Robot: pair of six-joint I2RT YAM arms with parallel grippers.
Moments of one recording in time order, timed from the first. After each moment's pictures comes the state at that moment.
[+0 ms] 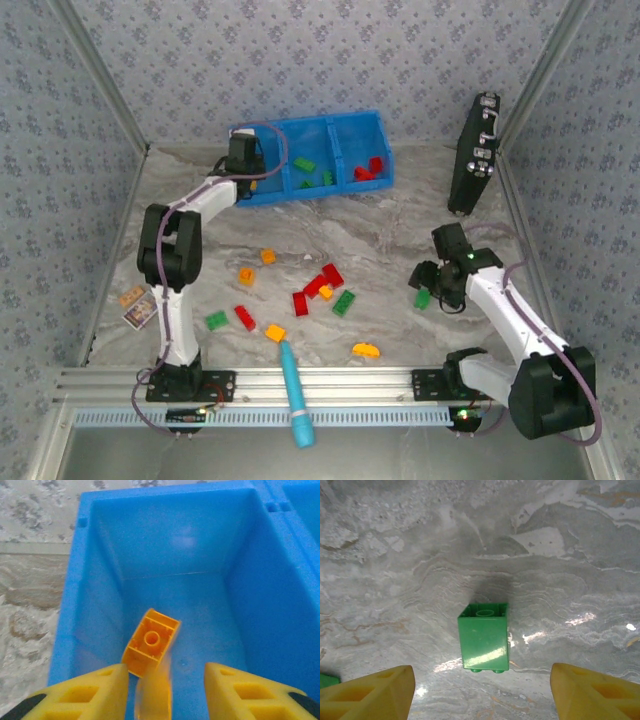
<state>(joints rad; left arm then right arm) -0.28 2.08 1.57 -0.10 -0.26 -0.21 0.21 1.10 0.73 -0.93 -0.02 0.66</state>
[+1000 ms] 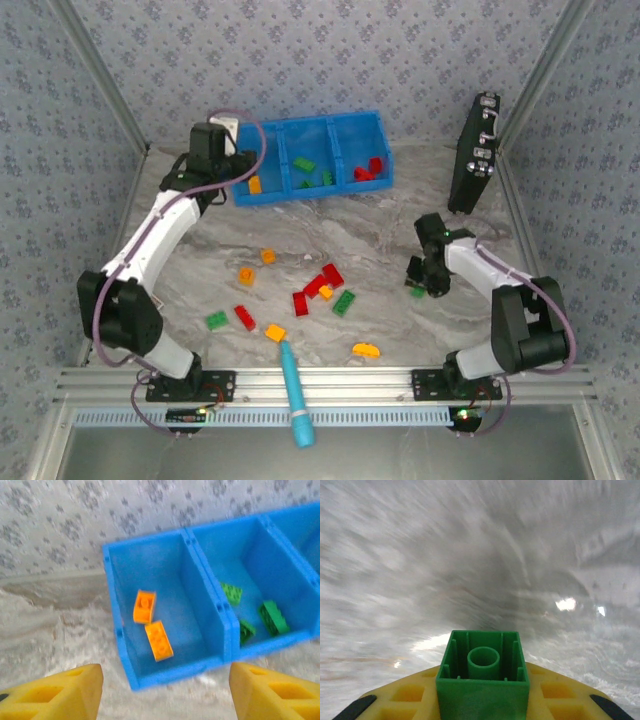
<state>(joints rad) -0.30 1.52 1.40 -0.45 -0.12 -0.10 0.23 1.44 0.87 -0.85 -0.05 0.55</state>
